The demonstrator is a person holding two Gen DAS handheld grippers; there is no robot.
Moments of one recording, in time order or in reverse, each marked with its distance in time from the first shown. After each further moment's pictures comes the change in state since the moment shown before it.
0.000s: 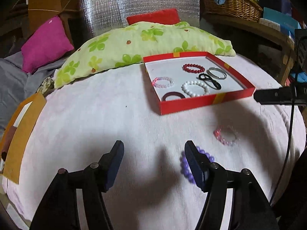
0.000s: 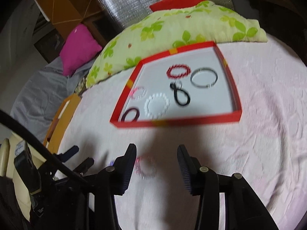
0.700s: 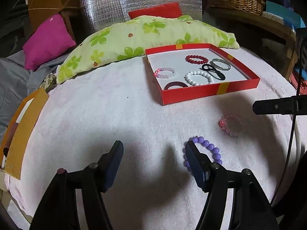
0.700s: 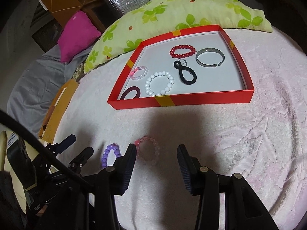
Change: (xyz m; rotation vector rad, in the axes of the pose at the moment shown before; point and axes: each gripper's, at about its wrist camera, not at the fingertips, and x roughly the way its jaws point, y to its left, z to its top) left arm 0.010 -0.003 -0.008 0.009 0.042 0.034; right arm 0.023 0.006 -0.013 -0.012 0.077 -0.013
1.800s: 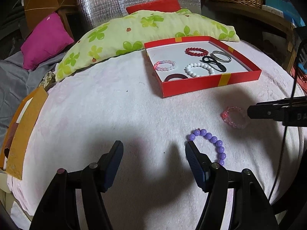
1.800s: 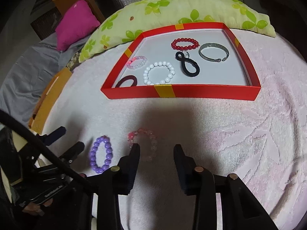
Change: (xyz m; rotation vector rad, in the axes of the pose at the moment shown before) left arm 0.006 0.000 -0.002 0.030 0.039 -0.002; right arm 0.021 0.011 -0.009 -0.069 0.027 -0.082
